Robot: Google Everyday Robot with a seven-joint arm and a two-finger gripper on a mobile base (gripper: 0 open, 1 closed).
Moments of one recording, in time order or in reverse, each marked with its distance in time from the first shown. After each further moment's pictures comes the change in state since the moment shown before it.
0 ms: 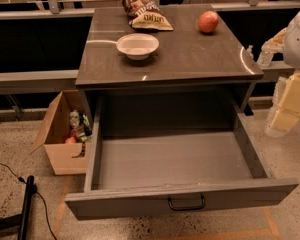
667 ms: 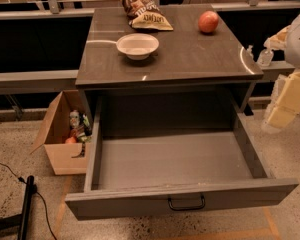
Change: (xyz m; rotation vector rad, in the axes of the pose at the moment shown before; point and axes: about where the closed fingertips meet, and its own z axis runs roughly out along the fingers) arm -0.001 -0.008 0.001 0.042 -0.038 0.026
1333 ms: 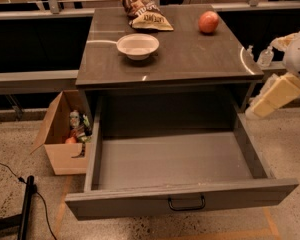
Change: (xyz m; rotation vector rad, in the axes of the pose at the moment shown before) arm 0.015 -0.050 0.040 0.150 -0.191 0.161
